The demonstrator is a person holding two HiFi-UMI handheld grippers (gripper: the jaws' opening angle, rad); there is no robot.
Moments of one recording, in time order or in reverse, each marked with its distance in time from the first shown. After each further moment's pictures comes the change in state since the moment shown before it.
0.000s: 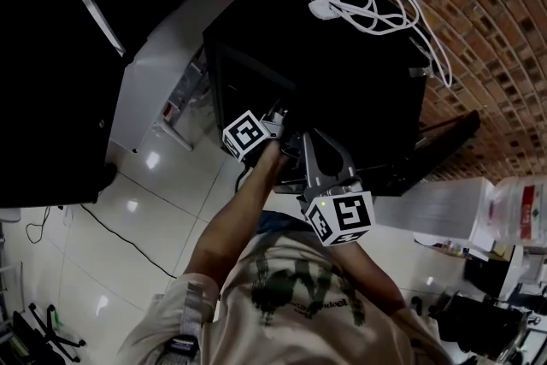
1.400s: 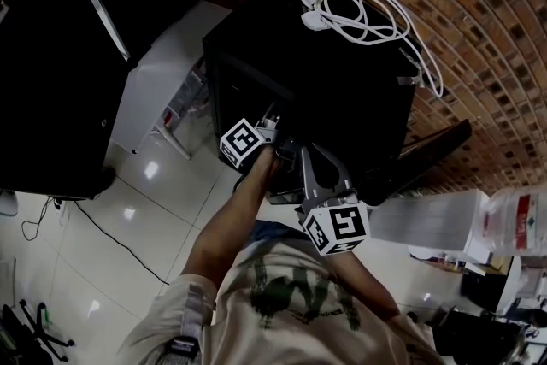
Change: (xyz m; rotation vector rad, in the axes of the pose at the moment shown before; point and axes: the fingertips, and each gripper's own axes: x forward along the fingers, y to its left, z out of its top) left arm -0.004 0.001 0.010 0.045 -0.095 -0.008; right arm -0.025 -0.004 -0.003 -0.002 -0.009 0.023
